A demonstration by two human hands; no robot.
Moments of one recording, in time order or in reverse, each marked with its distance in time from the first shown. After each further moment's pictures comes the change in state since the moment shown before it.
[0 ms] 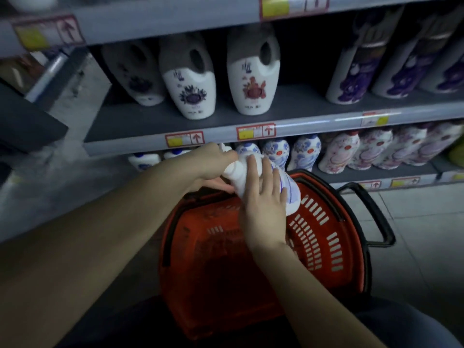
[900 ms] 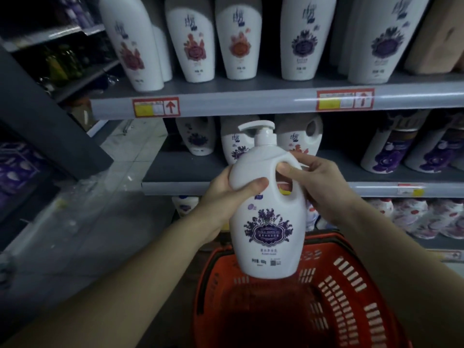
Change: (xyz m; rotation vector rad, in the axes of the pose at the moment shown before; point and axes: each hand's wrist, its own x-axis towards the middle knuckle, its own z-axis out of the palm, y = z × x) left_hand -0.053 -0.001 -0.074 -0.355 0.152 0.440; right_hand 0.116 -0.061 -0.110 1.134 -0.356 0.082
